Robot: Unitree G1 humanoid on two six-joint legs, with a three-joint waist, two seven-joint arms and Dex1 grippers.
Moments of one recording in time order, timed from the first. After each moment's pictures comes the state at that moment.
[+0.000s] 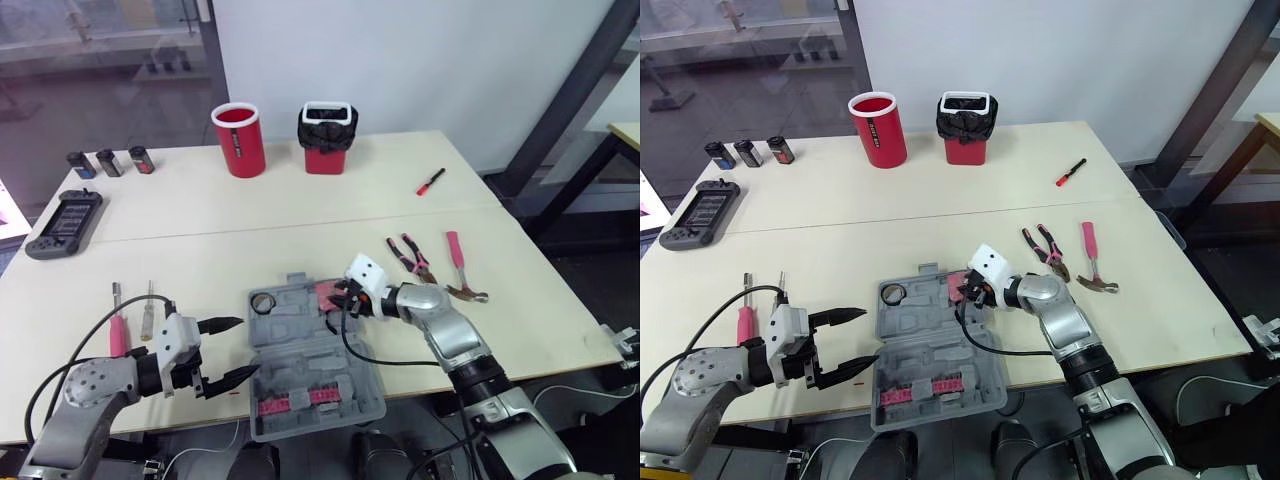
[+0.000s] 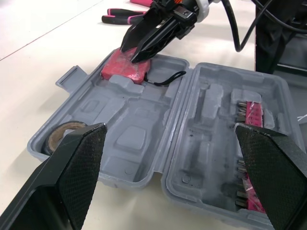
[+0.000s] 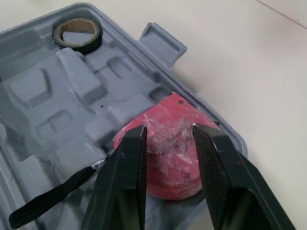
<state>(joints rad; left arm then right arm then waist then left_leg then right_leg) 0.12 0.67 0.09 -0.17 -0.42 0.01 -1.06 -0.56 -0.30 0.25 0.26 -0.06 0.42 0.80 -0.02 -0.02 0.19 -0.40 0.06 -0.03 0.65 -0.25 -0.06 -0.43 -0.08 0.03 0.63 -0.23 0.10</state>
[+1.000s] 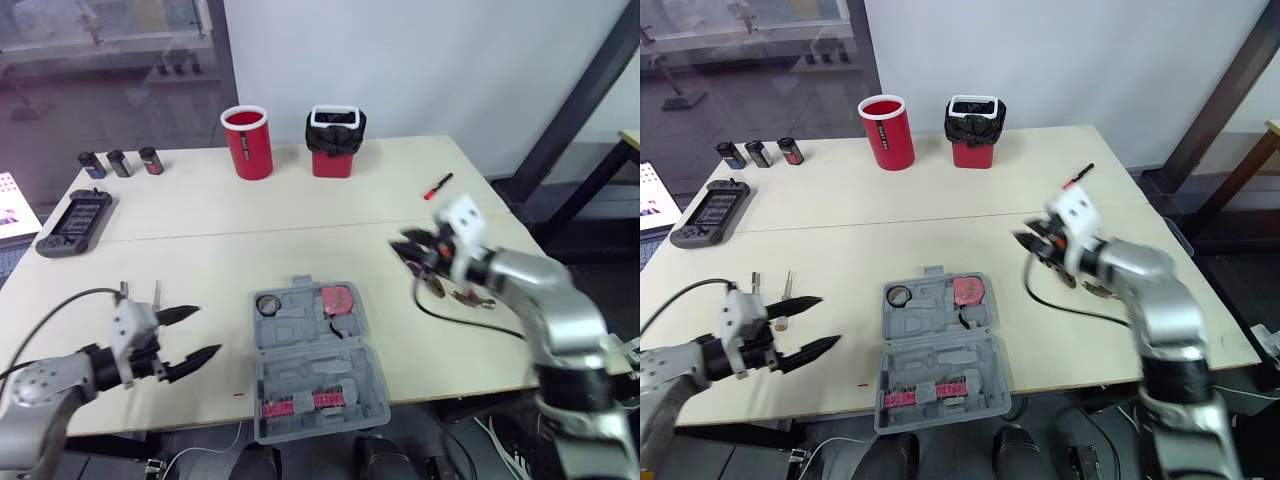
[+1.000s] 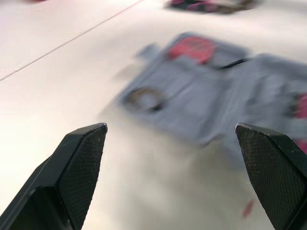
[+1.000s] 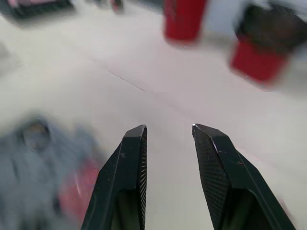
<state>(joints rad) 0.18 0.75 0.35 -0.08 -0.49 0.12 -1.03 -0.30 -0.64 -0.20 -0.28 0.25 0.78 0.80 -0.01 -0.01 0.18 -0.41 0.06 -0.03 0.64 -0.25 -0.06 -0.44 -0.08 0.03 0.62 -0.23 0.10</state>
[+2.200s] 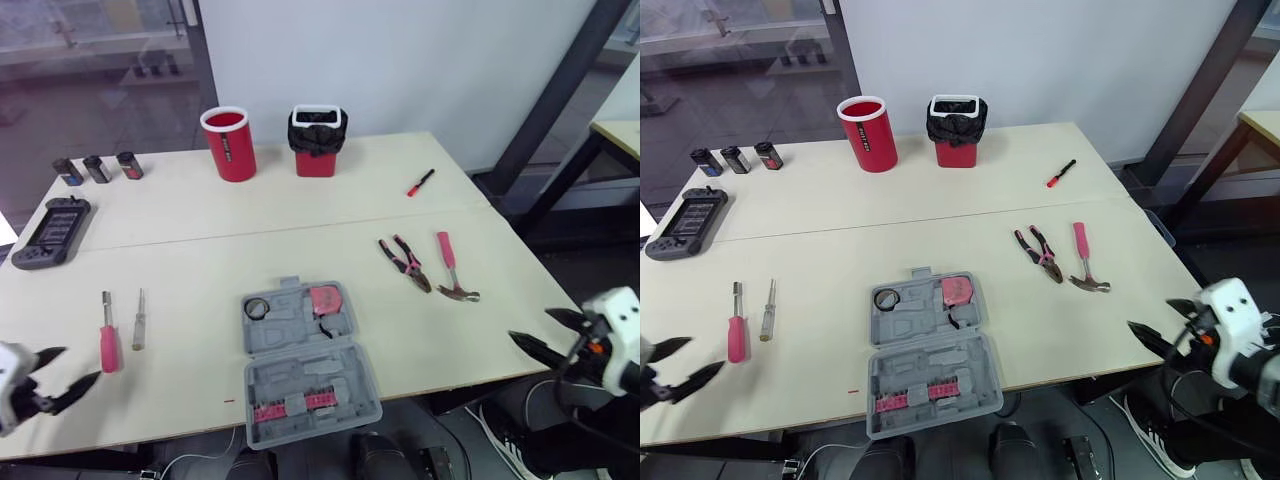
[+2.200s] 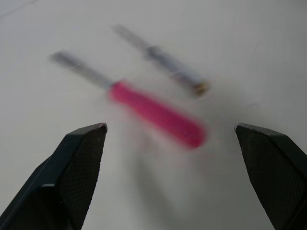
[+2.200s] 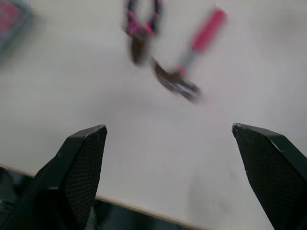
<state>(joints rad) 0.26 0.78 0.45 0.35 -0.39 -0.13 -1.10 0.25 -0.74 -0.59 -0.46 0.48 0.68 0.78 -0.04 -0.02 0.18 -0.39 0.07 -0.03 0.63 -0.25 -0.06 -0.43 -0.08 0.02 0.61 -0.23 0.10</state>
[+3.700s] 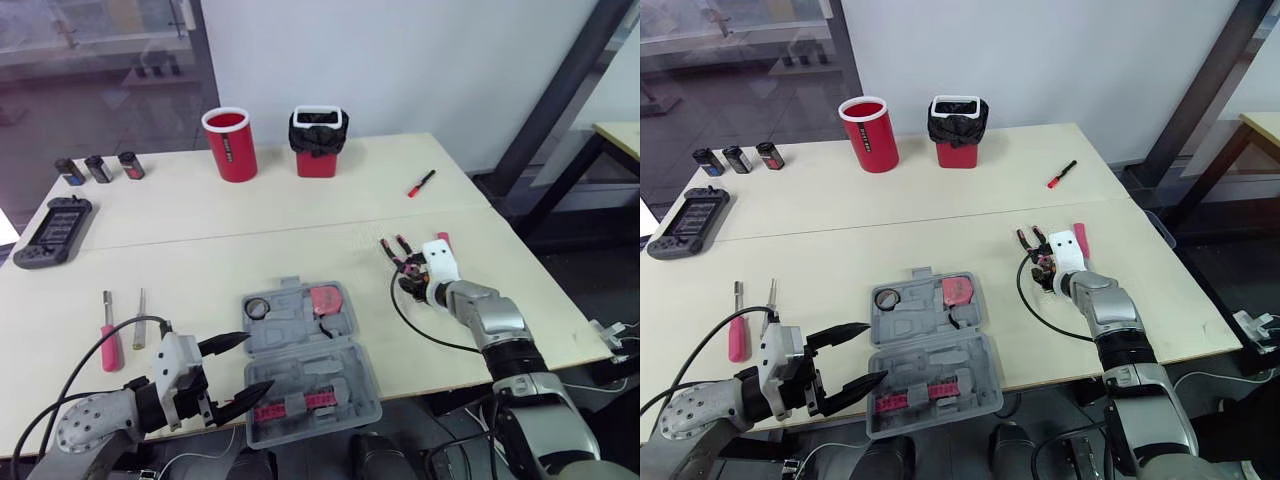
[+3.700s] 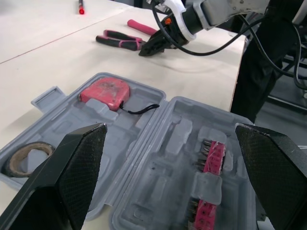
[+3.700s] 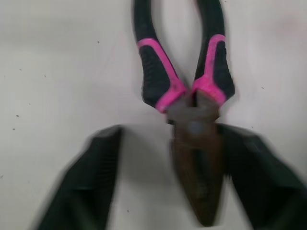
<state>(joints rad) 0.35 0.59 0.15 -0.51 -0.50 0.18 -0.94 -0.62 -0.41 0.00 0.51 0.13 0.61 0.35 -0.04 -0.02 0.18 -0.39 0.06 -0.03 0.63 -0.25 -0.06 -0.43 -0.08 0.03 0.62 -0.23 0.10</state>
